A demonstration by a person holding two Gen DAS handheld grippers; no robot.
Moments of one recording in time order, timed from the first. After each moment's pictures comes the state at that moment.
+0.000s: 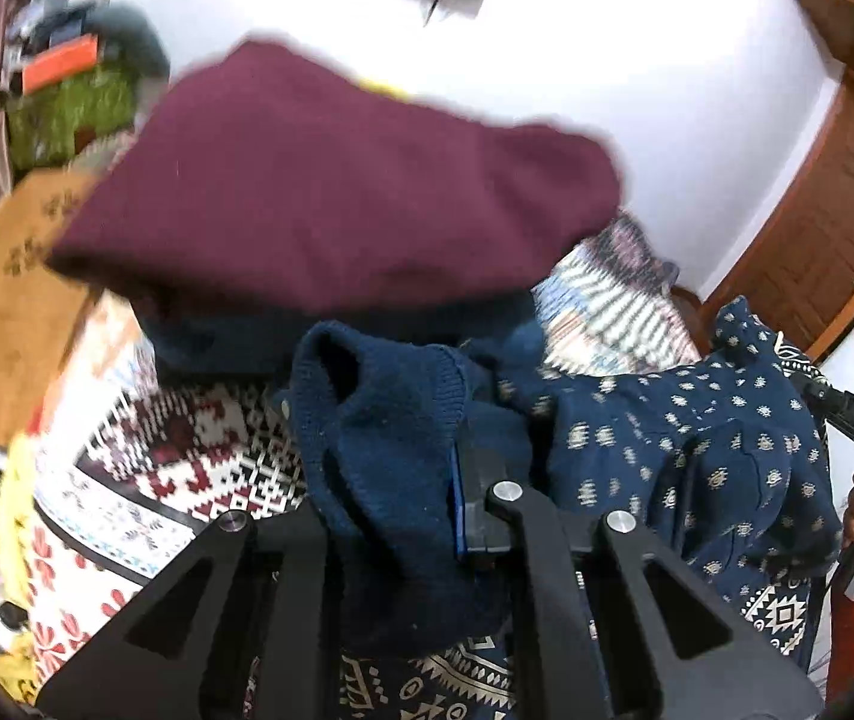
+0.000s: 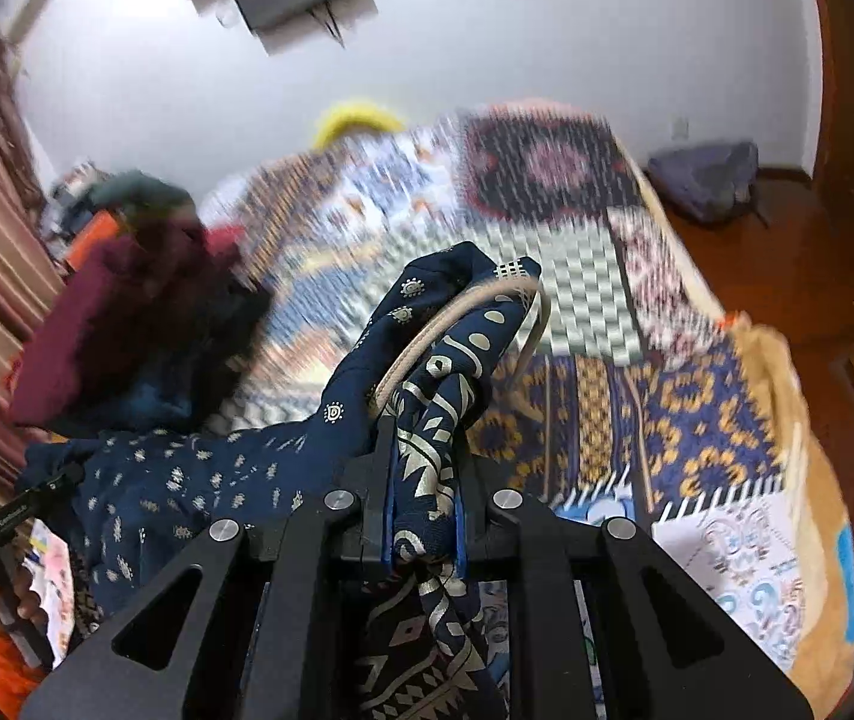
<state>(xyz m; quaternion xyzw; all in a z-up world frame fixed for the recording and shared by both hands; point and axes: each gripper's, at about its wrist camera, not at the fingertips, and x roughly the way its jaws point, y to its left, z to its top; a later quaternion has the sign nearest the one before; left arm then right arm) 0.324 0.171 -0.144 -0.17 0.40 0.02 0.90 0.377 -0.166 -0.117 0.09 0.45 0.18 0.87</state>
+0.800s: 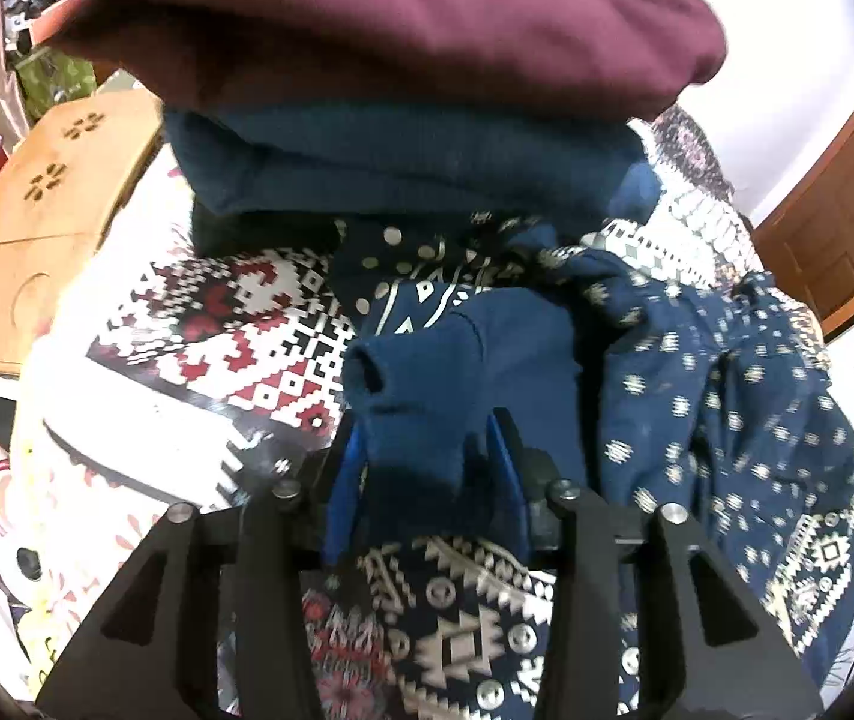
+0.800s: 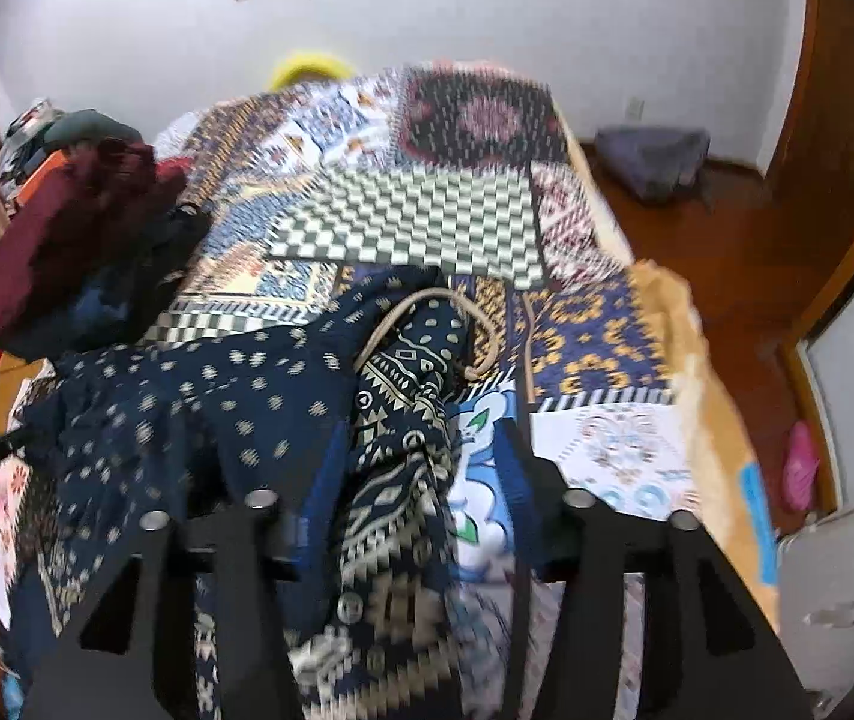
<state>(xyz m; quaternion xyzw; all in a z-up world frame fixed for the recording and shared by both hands) 0.298 0.191 -0.186 -0.14 0.49 0.05 0.86 0.322 -0.208 -0.095 0.01 0.47 0.13 0.87</state>
